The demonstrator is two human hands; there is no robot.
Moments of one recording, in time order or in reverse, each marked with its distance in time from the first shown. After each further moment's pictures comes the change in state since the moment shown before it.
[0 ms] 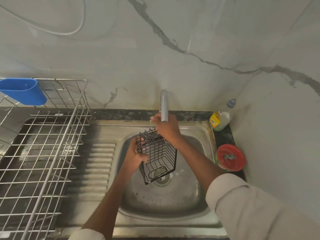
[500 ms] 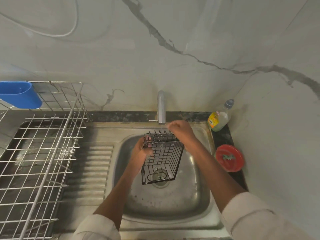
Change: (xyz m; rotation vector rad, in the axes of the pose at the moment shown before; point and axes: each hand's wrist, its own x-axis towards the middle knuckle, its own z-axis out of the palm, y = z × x) left_hand 0.028 -0.004 0.024 -0.069 -0.076 0.025; right_hand -0.008 0.032 -0.051 -0.039 -0.060 0.262
